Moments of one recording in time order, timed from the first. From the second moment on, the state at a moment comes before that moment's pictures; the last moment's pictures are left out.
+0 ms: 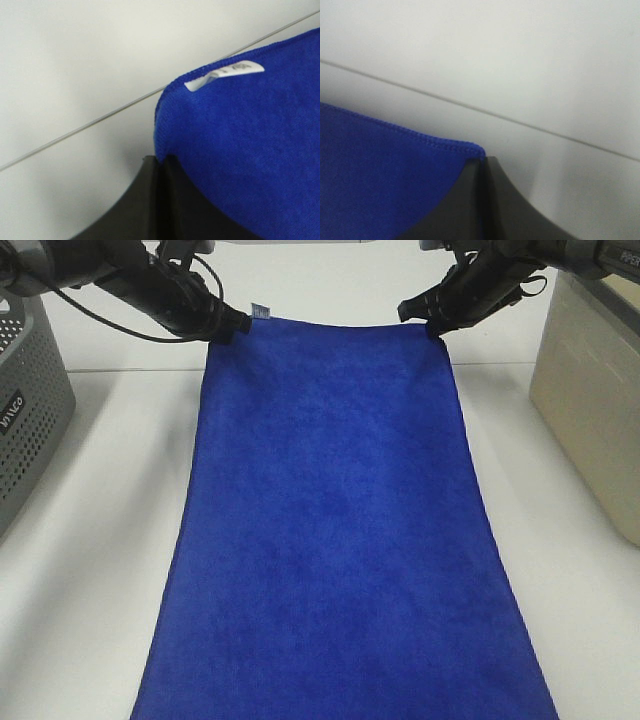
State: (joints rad) left arm -0.20 2.51 -2.19 -0.43 0.58 0.48; right arm 0.14 2.52 -2.26 0.16 0.64 -0.28
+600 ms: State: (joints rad) left arm -0.20 2.64 -2.19 -0.43 0.30 0.52; right arm 0.14 2.65 -2.26 0.15 0.38 -0.29
